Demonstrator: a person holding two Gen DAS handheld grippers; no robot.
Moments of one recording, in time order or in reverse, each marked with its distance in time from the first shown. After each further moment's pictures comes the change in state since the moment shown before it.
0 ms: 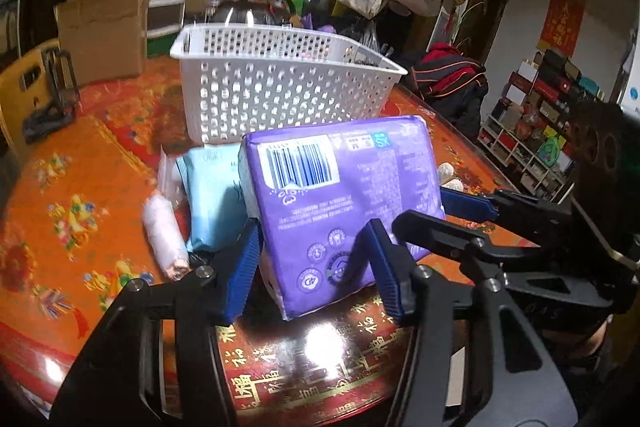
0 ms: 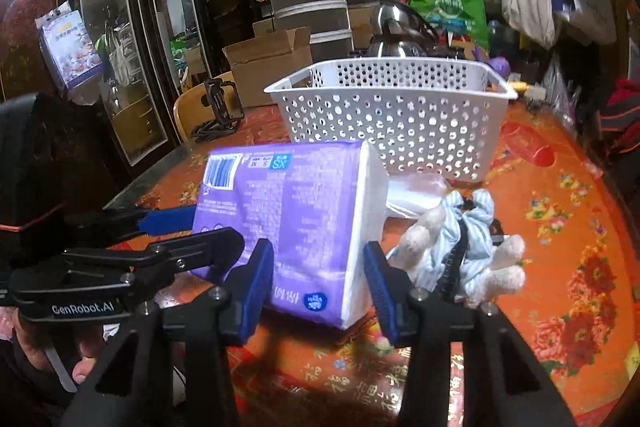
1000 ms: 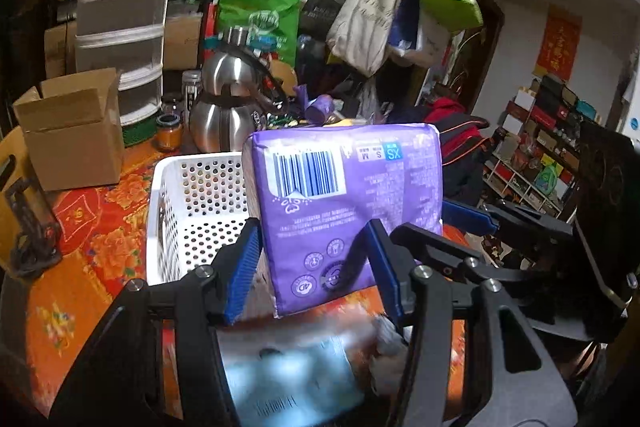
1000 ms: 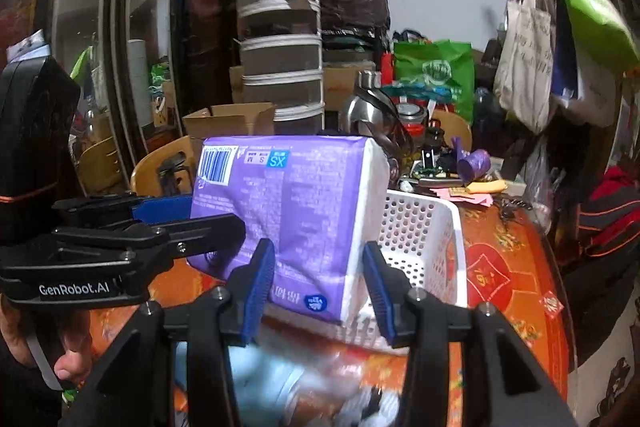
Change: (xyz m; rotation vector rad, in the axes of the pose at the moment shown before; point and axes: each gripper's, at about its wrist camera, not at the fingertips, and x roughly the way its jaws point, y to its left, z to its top) left arm 0.046 0.010 0.233 0.004 -0.053 -0.028; right arm 0.010 -0.047 0.184 -0.080 -0.117 -0.104
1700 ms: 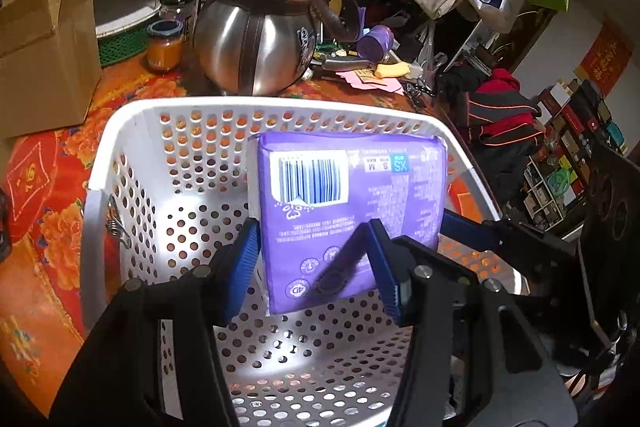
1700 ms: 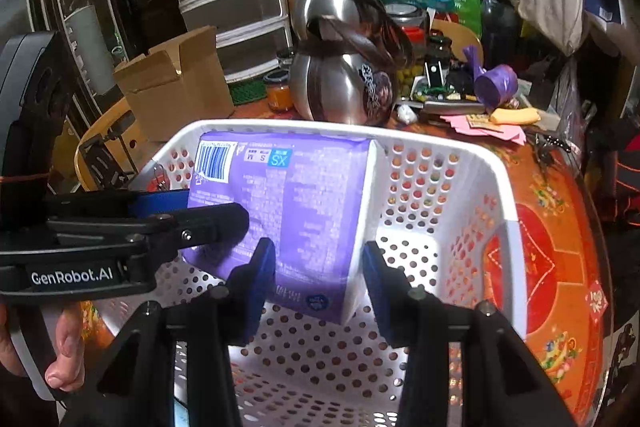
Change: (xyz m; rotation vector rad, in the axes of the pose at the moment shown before) left arm 0.190 0.083 0.012 -0.180 0.291 0.025; right arm 0.175 -0.066 0.005 0.099 0.298 0.014
